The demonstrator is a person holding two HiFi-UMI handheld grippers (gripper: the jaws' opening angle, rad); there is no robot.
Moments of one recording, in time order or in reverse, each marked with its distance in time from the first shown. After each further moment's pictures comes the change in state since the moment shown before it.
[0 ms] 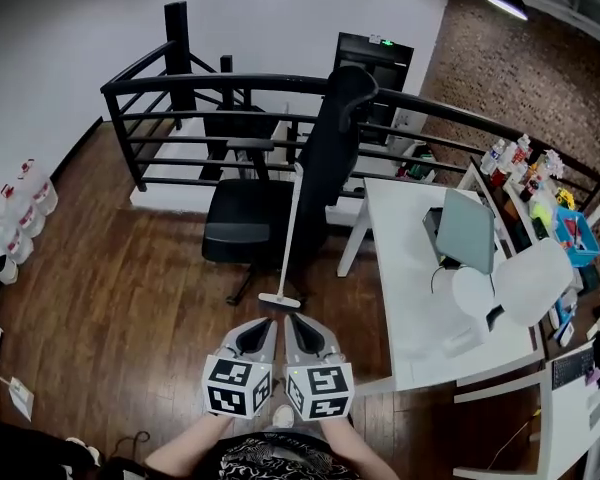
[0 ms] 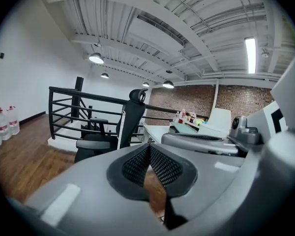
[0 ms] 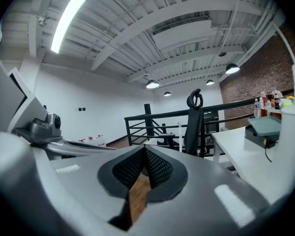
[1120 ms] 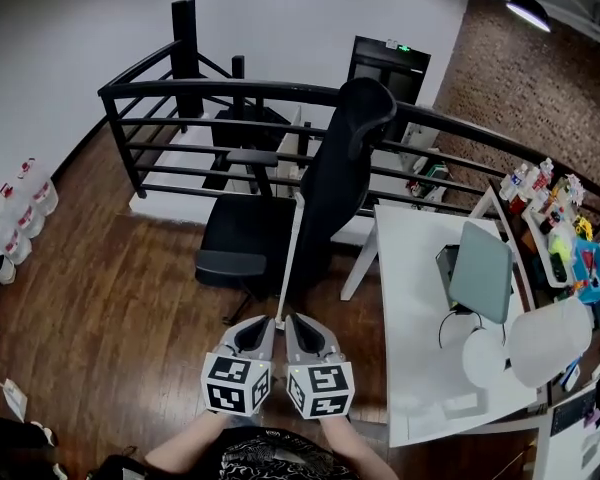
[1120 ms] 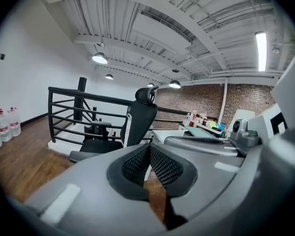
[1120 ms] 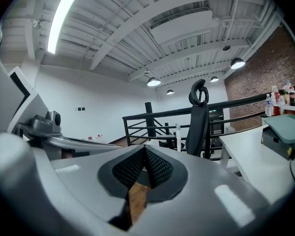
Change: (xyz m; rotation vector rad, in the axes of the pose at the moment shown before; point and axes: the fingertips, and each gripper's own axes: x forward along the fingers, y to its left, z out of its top) left arm 0.133 0.058 0.046 -0.011 -0.013 0.063; right arm 0.125 -0.087 0.017 0.001 0.012 0.050
